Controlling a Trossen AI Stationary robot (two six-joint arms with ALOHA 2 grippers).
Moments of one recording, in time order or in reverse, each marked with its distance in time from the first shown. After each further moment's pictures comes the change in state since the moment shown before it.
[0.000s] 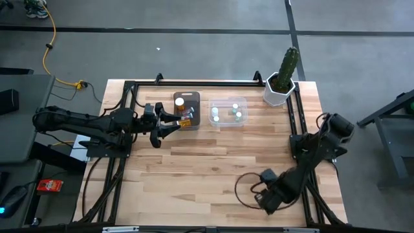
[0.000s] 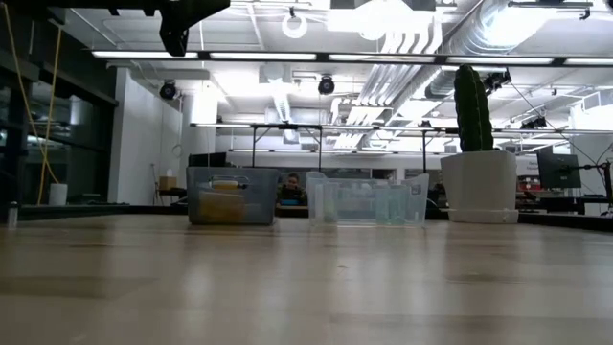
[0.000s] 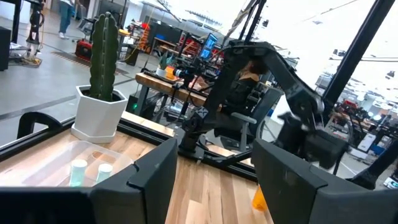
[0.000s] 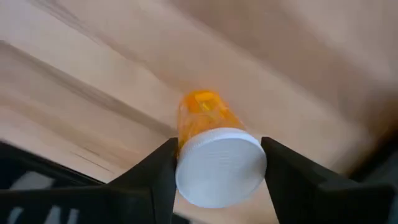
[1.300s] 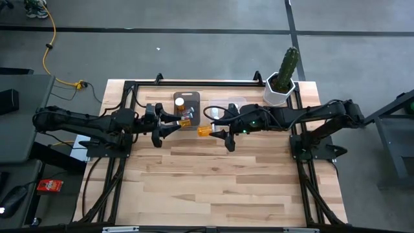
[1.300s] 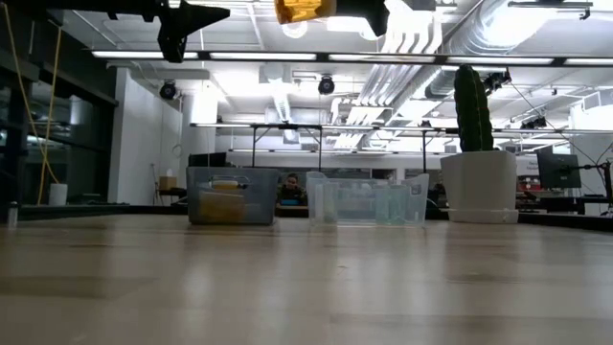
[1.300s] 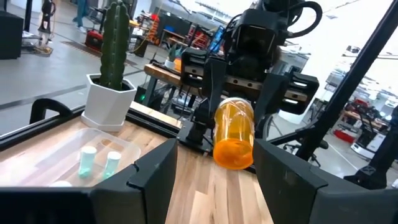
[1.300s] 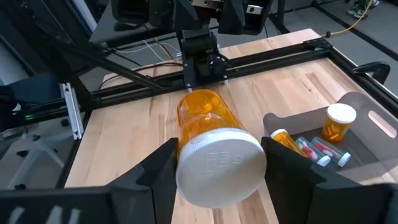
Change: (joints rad) left arm 0.000 0.000 0.000 -0.045 -0.030 -0.025; right arm -0.755 -0.273 0.000 0.857 0.182 -1.636
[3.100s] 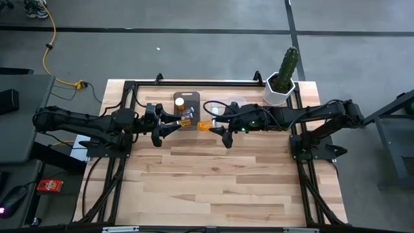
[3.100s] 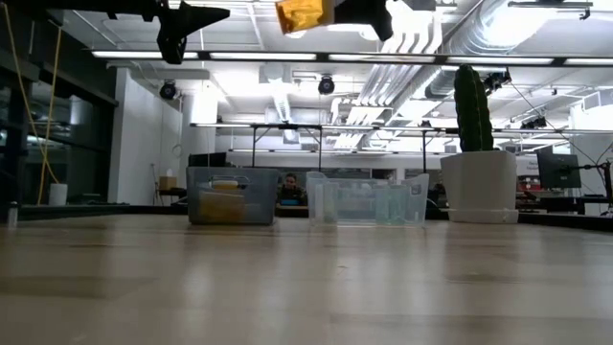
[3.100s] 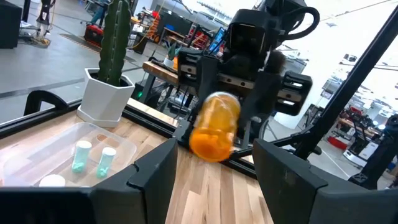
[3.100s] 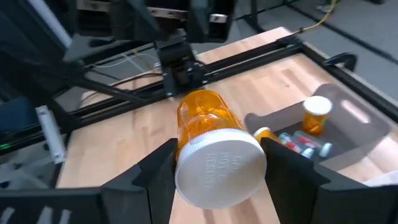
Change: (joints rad) left arm 0.000 0.000 0.000 0.001 0.001 -0.056; right arm -0.004 0.002 0.000 0.000 0.086 0.099
